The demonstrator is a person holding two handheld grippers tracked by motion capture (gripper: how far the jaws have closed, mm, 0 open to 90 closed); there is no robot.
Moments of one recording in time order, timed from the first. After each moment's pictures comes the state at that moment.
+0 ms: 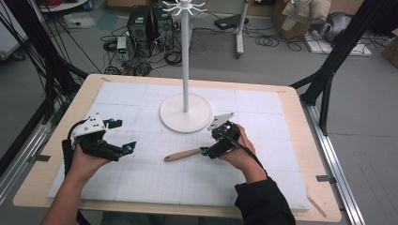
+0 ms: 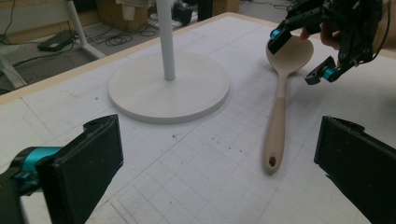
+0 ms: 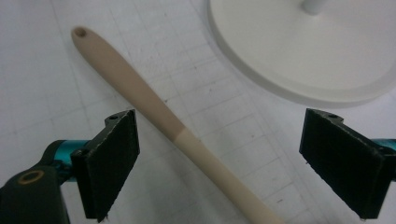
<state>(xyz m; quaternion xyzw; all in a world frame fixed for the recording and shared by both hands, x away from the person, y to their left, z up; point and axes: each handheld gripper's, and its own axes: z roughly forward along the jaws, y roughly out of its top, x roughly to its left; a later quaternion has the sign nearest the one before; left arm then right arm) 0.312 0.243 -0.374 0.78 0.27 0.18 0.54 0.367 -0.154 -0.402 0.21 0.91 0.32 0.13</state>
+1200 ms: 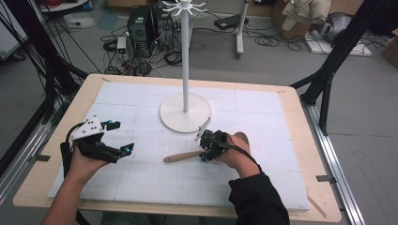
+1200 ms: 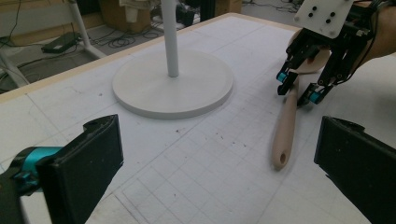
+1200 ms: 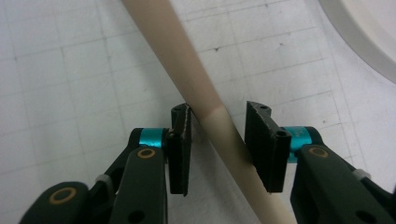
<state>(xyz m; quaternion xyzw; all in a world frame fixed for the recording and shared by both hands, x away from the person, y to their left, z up) 0.309 0.249 -0.381 0.77 0.27 0.18 0.55 0.370 -0.124 -0.420 0.13 0.97 0.19 0.07</state>
